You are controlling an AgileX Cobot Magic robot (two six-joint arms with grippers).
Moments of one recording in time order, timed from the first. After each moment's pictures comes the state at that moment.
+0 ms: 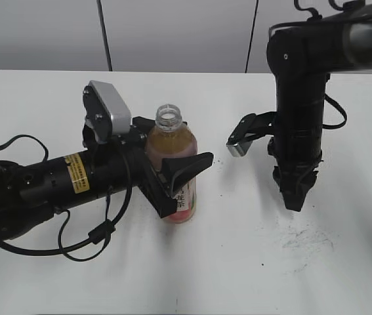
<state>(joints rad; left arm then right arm) -0.52 1.97 -0.65 0.64 -1.21 -0.18 0.41 2.14 -1.45 0.00 1.21 -0.81</state>
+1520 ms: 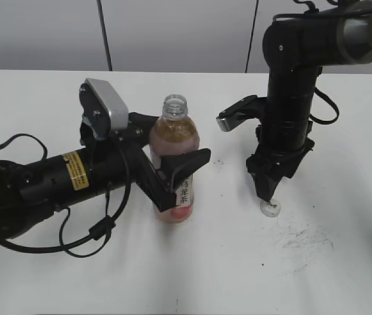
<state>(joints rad) -0.52 1.97 -0.65 0.61 -1.21 -0.18 0.41 2.16 -1.52 0.05 1.14 -0.51</state>
